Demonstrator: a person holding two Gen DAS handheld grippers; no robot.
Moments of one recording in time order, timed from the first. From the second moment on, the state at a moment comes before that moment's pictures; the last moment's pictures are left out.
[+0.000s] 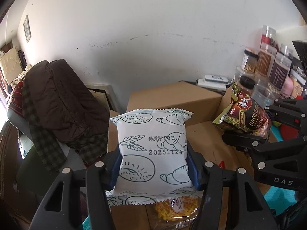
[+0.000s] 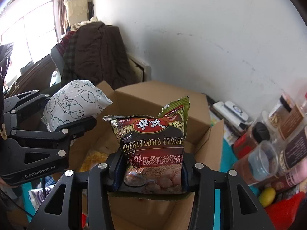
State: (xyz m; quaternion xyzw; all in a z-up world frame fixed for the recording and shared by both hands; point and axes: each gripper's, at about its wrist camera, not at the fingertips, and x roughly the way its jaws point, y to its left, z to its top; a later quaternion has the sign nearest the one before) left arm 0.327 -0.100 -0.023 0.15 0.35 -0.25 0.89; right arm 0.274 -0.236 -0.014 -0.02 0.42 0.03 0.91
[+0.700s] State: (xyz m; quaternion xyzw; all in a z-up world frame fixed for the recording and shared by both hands) left arm 0.348 -0.127 -0.073 0.20 0.44 -0.20 0.85; right arm 0.305 -0.257 -0.058 0.02 0.50 0.02 0.86
